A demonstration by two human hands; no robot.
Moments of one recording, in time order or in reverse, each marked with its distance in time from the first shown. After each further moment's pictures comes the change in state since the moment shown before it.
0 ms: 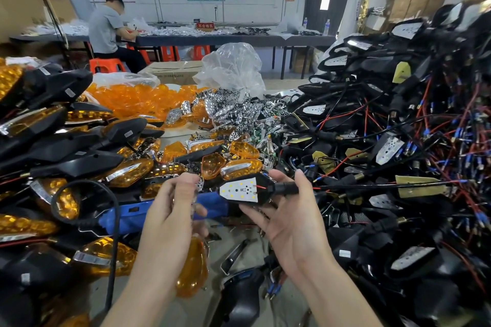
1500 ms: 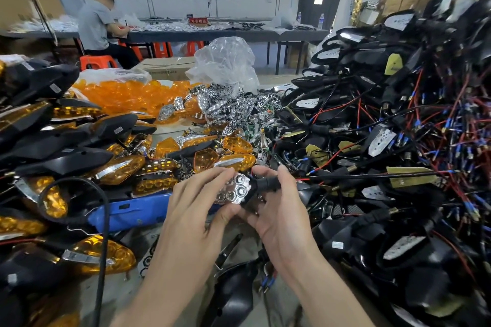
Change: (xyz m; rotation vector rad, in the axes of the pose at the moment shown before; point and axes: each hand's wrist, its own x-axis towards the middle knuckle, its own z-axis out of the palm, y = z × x) left_hand -0.010 -0.012 0.012 0.731 -0.201 0.670; right_hand 0.005 0.007 -0.001 -0.144 -0.033 -0.057
